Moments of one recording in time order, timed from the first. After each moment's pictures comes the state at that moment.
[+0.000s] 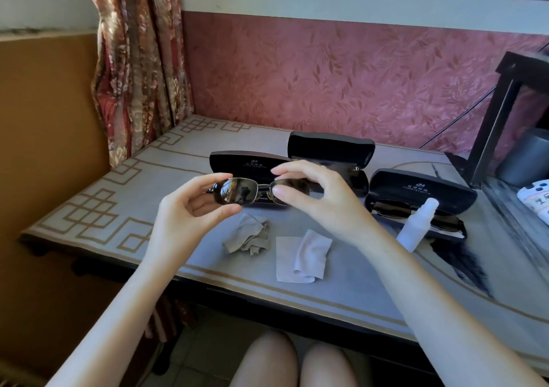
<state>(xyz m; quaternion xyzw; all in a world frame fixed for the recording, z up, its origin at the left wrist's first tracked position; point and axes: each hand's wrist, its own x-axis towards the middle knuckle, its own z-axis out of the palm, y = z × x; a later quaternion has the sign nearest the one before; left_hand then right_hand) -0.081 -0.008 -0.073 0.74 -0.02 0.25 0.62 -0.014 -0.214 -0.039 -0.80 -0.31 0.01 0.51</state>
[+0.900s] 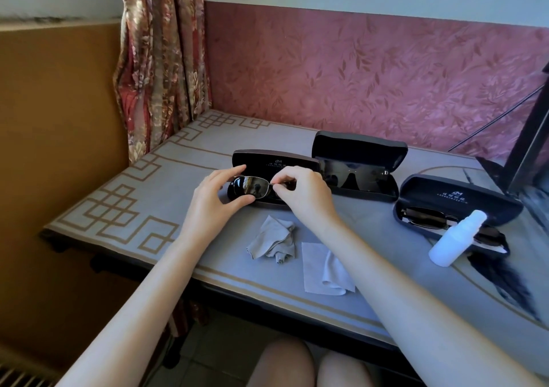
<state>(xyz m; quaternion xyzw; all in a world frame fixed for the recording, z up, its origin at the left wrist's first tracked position) -0.015 0.038 -0.119 0.88 0.01 0.26 0.40 0.040 -0.135 -0.086 -0.90 -0.20 -0.07 0.38</state>
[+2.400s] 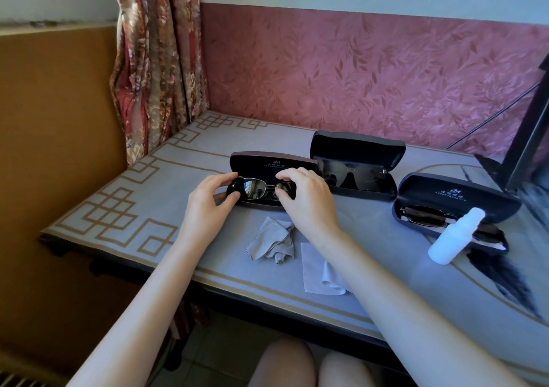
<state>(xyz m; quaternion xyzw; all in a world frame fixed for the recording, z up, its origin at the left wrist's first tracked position) -0.013 0.038 -0.125 0.85 0.04 0.27 0.45 0.032 -0.138 -0.096 -0.91 -0.22 -0.17 0.32</state>
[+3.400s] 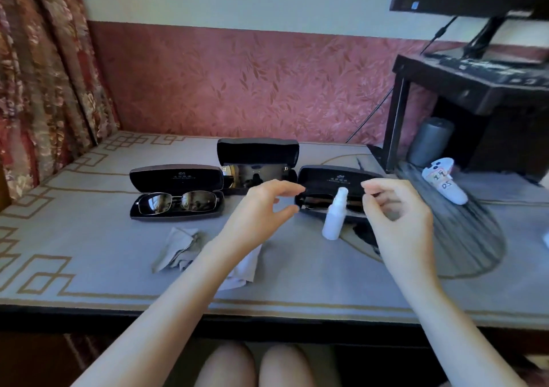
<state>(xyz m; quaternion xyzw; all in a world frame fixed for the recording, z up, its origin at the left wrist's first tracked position) -0.002 -0.162 -0.071 0.87 -0.22 0.10 0.43 -0.057 -0.359 -0.057 -0.79 -0.04 -0.34 0.51</state>
